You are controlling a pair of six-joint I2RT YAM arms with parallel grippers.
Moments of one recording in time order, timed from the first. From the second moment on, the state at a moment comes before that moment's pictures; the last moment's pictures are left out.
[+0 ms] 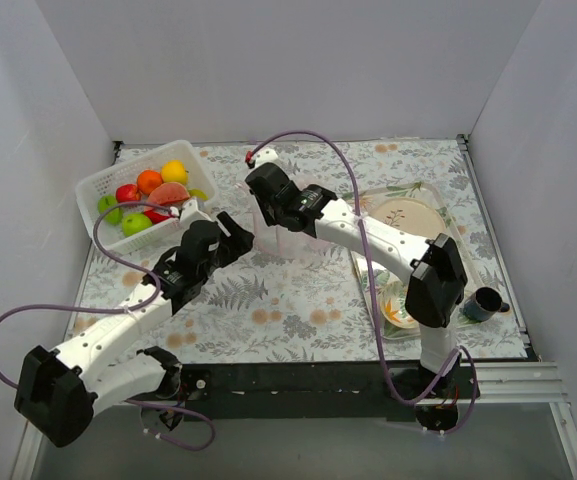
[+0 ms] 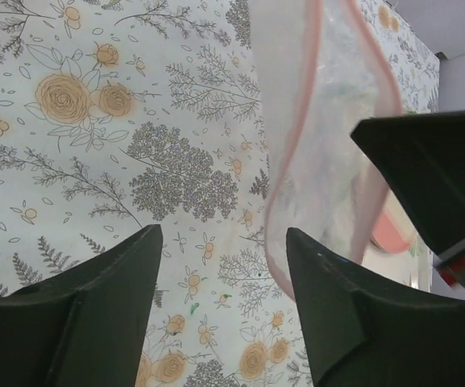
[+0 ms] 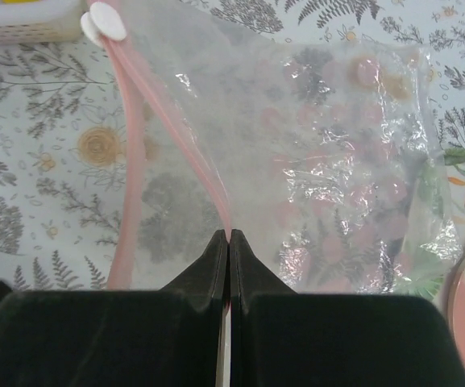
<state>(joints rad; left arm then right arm) -0.58 1.03 0.68 -0.15 -0.29 -0.91 0.97 1.90 1.79 -0.61 0.45 0.26</state>
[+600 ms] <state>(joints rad) -0.21 1.30 1.20 -0.41 -0.57 -0.86 0.88 1.93 1.70 -0.46 0.22 0.30</state>
